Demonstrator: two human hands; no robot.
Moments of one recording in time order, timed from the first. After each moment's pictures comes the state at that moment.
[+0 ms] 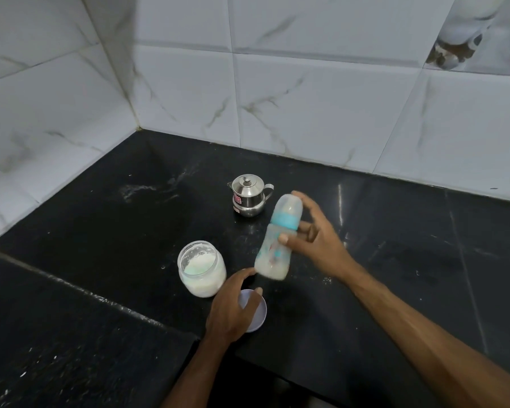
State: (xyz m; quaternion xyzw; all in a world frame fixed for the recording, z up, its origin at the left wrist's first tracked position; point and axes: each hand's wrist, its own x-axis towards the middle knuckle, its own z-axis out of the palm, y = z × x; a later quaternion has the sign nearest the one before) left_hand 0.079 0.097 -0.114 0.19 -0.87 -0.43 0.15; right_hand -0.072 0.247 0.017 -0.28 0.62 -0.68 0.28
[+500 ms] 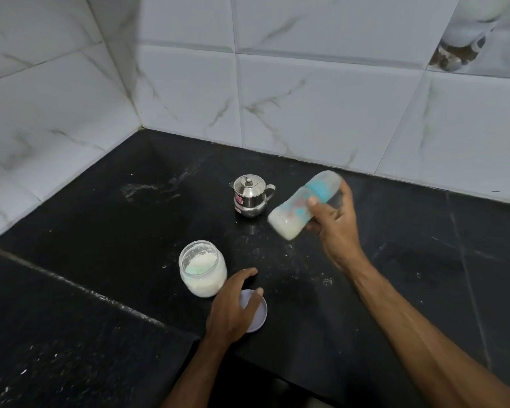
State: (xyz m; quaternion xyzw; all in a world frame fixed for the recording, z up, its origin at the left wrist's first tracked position) left_hand 0.079 0.098 -0.114 0.18 -0.86 -0.45 0.15; right_hand -0.088 0.241 0.022 -0.15 0.56 -0.80 0.16
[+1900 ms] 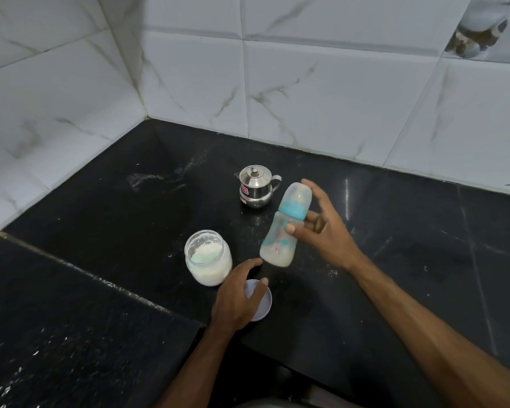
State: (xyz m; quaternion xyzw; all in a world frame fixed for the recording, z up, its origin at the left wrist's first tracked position) left_hand 0.078 0.098 -0.113 0.18 -0.87 -0.44 0.15; right_hand -0.075 0.244 0.017 -0.30 0.62 -0.67 0.27
